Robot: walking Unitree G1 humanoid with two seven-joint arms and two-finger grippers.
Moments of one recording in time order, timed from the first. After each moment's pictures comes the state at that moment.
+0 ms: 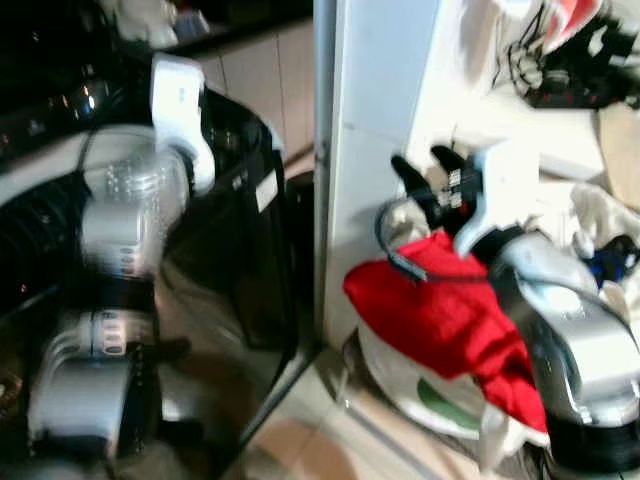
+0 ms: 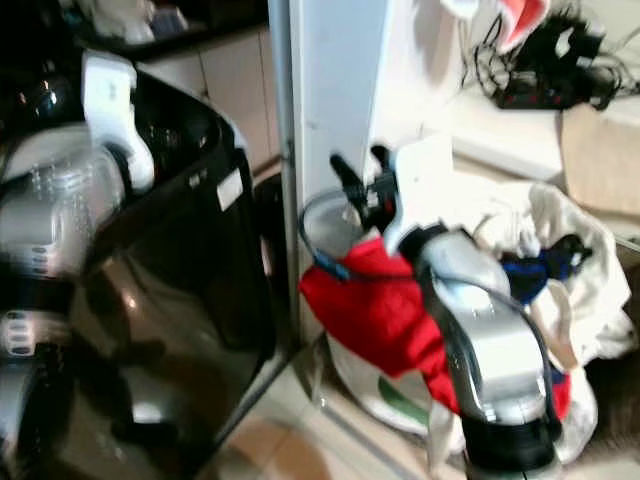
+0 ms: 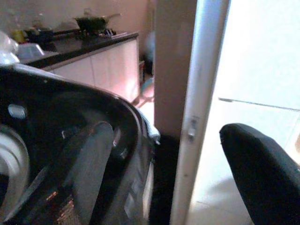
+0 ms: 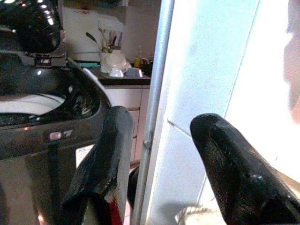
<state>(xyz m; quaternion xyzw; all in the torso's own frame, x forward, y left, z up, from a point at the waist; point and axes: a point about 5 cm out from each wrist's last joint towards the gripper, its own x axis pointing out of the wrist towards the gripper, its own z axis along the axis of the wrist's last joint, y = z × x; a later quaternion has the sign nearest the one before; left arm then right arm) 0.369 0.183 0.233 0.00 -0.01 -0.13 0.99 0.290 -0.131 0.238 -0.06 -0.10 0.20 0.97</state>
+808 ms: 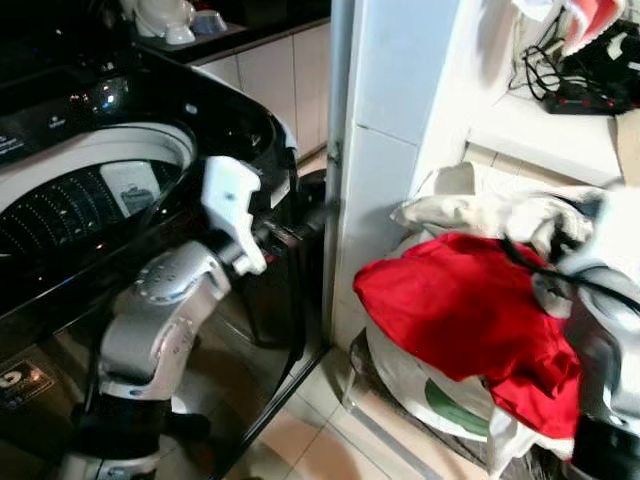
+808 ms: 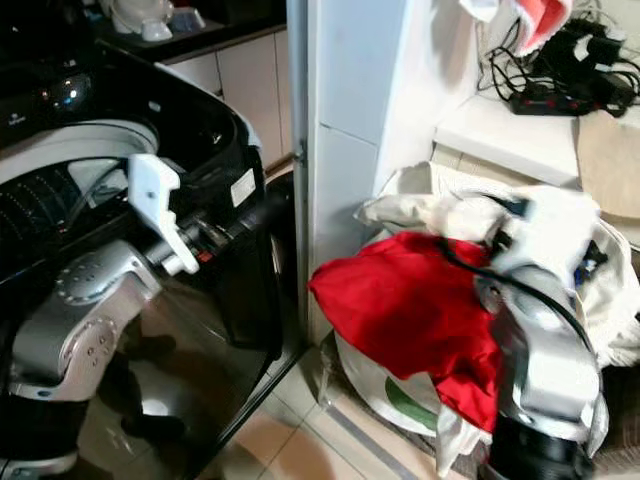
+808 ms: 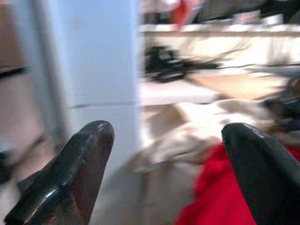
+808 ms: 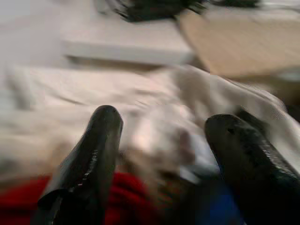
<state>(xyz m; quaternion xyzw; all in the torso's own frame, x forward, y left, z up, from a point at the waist) 0.288 0.114 0.210 -0.02 -0.08 -0.40 0.91 0.271 -0.255 0.180 0.00 0.08 -0.27 0.96</state>
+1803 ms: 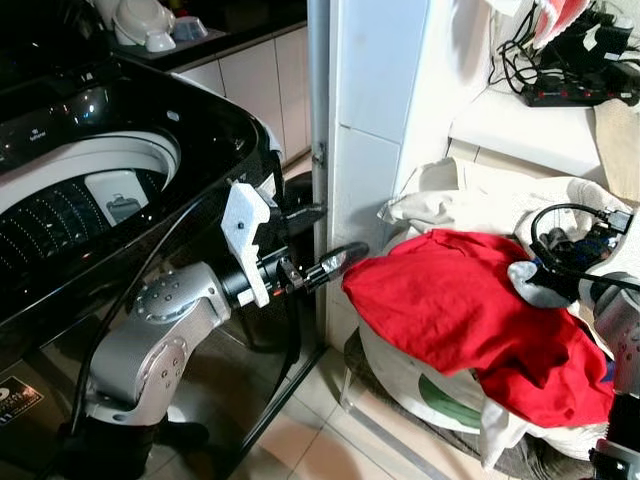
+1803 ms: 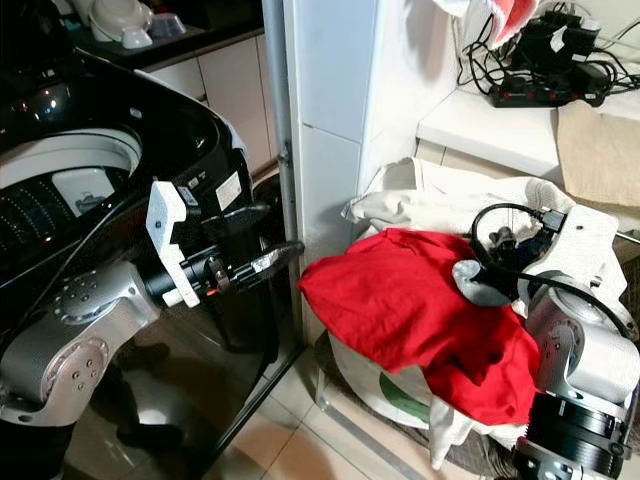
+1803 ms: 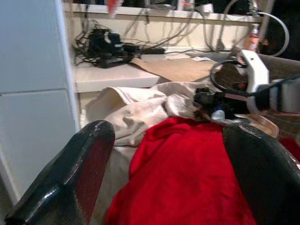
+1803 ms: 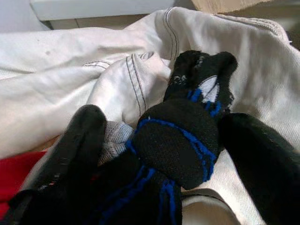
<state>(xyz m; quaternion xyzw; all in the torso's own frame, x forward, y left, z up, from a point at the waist) 0.266 0.110 0.199 -0.03 -0.04 -0.49 0.87 0.284 -0.290 0.161 0.09 0.15 -0.21 0.96</state>
